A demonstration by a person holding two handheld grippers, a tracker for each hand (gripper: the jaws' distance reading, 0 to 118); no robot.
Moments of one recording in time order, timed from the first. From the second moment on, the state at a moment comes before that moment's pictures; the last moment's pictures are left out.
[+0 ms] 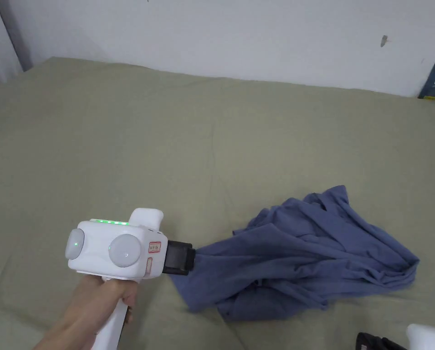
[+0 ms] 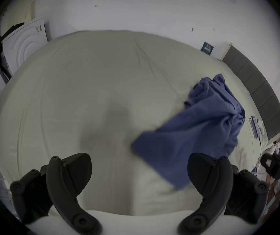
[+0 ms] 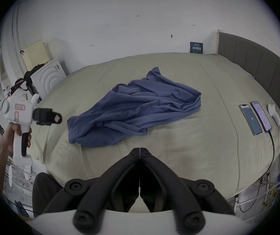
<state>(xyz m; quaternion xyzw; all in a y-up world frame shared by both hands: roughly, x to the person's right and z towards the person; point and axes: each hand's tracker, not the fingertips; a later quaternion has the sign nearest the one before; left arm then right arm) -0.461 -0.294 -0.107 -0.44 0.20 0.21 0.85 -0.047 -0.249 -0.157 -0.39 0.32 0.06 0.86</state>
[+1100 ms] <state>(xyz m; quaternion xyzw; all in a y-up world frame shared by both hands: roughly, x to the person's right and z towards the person) -0.456 -0.314 -0.079 -0.45 0.15 0.25 0.85 -0.304 -0.261 -0.396 -0.37 0.44 0.34 0.74</state>
